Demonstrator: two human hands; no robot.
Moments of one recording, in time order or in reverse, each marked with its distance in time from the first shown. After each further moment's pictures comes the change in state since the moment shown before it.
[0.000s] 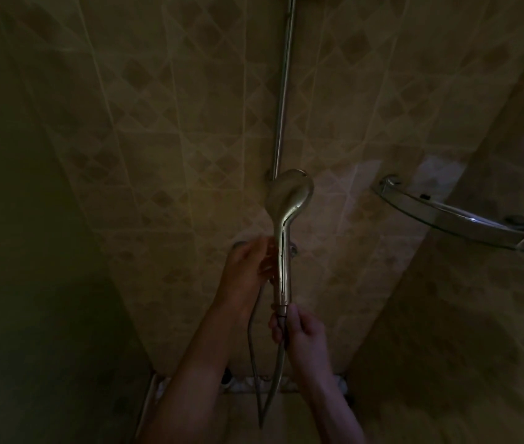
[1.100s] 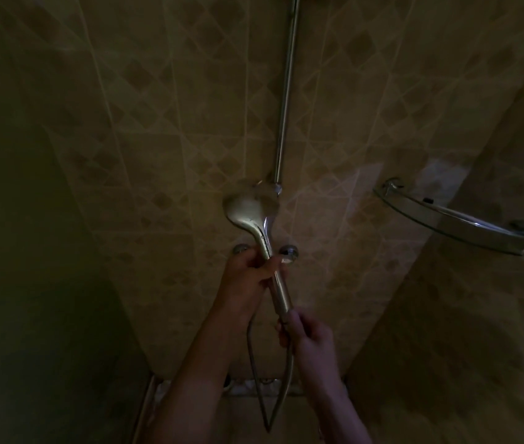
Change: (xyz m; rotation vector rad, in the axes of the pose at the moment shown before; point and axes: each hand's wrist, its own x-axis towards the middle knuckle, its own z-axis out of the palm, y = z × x) left_hand 0.014 -0.014 -0.009 -0.061 0.064 -0.110; right_hand 0.004 -0.006 -0.007 -0.051 0.010 -0.020
